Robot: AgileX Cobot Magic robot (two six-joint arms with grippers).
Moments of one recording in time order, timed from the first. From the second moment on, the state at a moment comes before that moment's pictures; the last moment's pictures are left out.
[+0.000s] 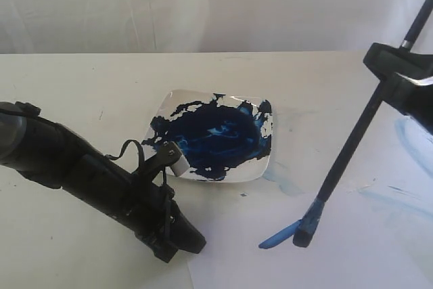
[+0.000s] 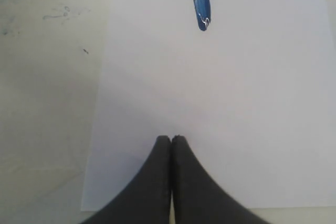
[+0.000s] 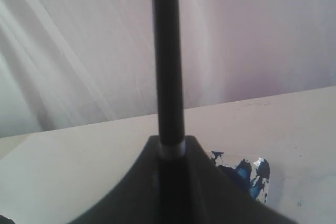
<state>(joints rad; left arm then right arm) -0.50 1.95 -0.86 -1.37 0.81 1.72 0.37 0.83 -0.40 -0.65 -0.40 0.99</state>
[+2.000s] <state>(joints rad) -0.50 1.95 -0.86 -1.36 0.81 1.72 0.51 1.24 -0.40 -0.47 -0.77 0.59</state>
